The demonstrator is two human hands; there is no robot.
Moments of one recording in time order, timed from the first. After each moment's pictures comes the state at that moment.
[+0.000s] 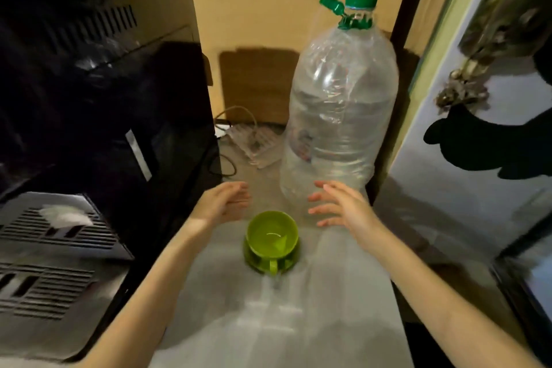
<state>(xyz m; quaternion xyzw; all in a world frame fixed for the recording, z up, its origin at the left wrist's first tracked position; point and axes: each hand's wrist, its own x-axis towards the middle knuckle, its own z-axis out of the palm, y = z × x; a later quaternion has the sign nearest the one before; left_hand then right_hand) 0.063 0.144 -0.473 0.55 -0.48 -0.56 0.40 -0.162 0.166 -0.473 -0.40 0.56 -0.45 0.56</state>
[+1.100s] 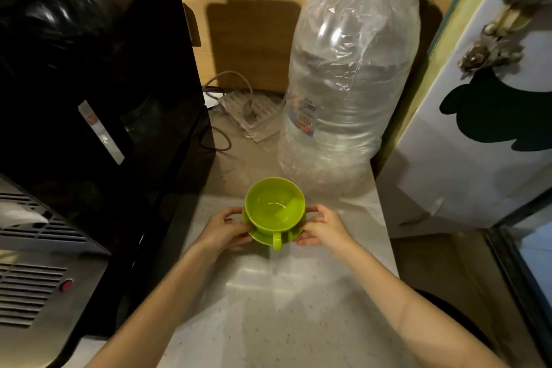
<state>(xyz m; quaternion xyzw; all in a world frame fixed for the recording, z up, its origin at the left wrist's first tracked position) 0.064 0.132 -0.591 0.57 -0.39 -0.65 0.31 -0.148 0.153 -0.587 -0.35 0.62 -0.35 0.60</state>
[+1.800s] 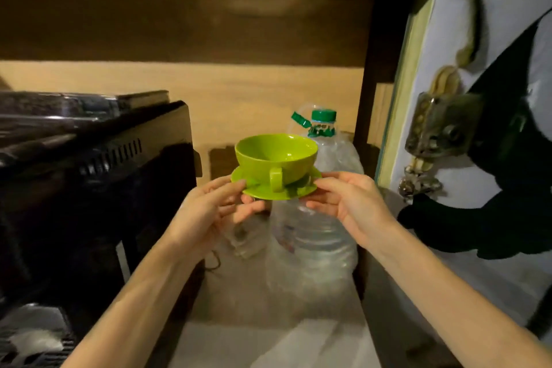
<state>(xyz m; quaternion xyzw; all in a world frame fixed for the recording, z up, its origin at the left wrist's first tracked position) 0.030 0.141 -0.312 0.31 -0.47 -0.64 0.53 -0.165 0.164 -0.299 -0.44 0.39 -0.61 0.52</state>
